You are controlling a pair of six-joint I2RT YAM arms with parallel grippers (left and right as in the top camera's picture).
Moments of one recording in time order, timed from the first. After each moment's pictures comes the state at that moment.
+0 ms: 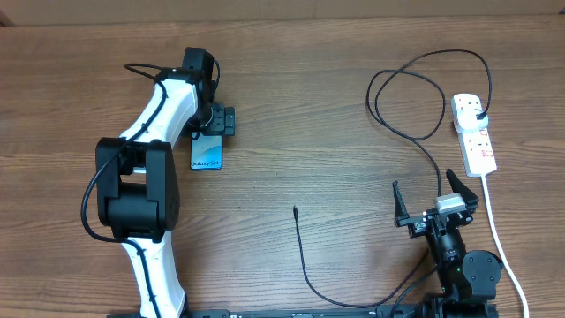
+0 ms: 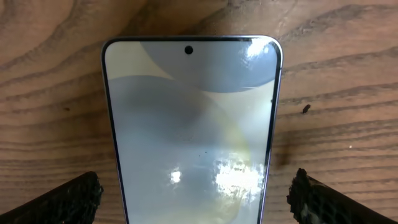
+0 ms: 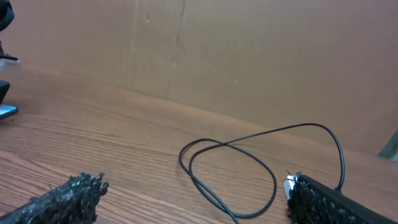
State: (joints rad) left arm -0.12 2.16 1.63 -0.90 -0.06 -0.15; right arm -0.04 0.01 0.02 -0.02 -0.23 -0.22
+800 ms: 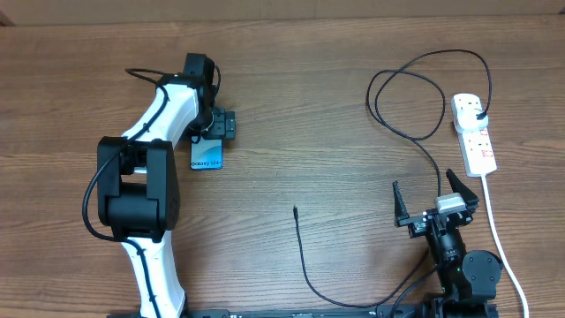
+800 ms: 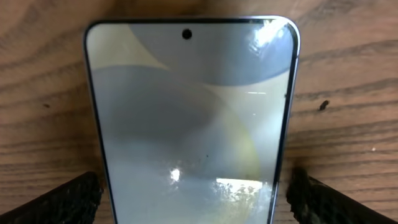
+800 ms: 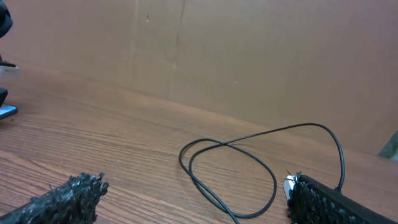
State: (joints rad) left arm -0.12 2.17 1.58 -0.86 -0.06 -0.15; right arm -0.04 0.01 0.02 -0.02 -0.23 -0.22
